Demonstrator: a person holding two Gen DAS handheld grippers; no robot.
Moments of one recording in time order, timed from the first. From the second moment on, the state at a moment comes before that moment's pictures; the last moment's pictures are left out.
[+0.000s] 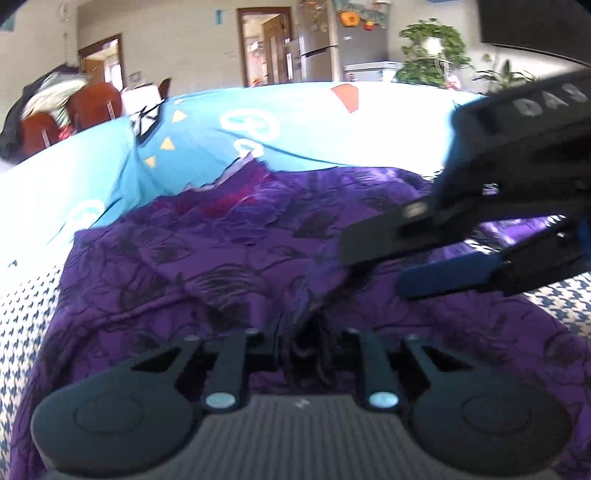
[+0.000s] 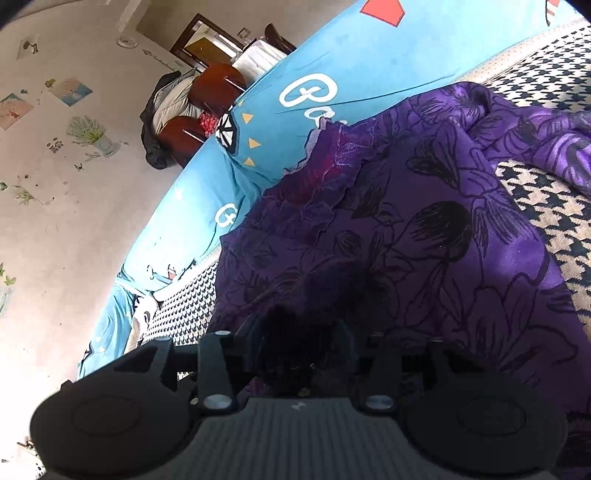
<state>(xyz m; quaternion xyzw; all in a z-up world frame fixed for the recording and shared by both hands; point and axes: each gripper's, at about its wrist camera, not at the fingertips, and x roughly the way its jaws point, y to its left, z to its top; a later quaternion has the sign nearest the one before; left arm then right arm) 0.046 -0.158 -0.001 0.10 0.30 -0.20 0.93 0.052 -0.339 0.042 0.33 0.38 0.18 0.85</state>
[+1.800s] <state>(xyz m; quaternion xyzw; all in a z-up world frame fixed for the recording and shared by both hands) 0.046 0.019 0.088 0.03 0.21 0.04 0.98 0.037 -0.254 -0.014 -0.04 0.32 0.03 0.94</state>
